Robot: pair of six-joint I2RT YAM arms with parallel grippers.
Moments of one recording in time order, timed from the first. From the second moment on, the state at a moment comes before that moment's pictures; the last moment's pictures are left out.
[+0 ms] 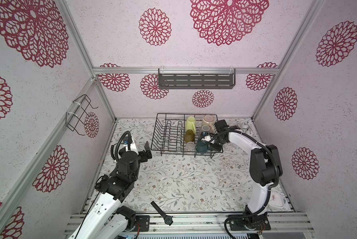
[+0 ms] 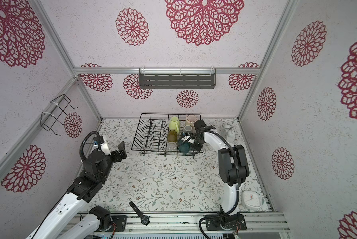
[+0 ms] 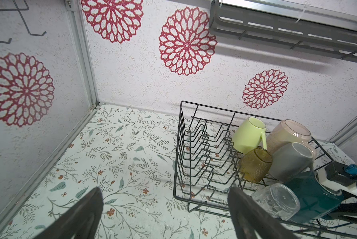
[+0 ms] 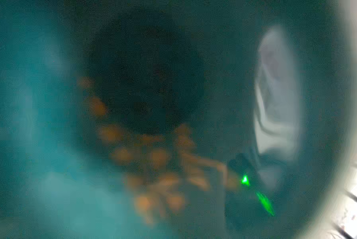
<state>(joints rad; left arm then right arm) -0.42 0.75 0.69 -0.19 -0.48 -0.28 0.30 1.92 1.51 -0.81 -0.11 -0.85</state>
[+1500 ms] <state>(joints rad) -0.42 0.82 0.71 -0.20 -0.49 -0.29 0.25 1.74 1.42 -0.78 -0.04 -0.74</state>
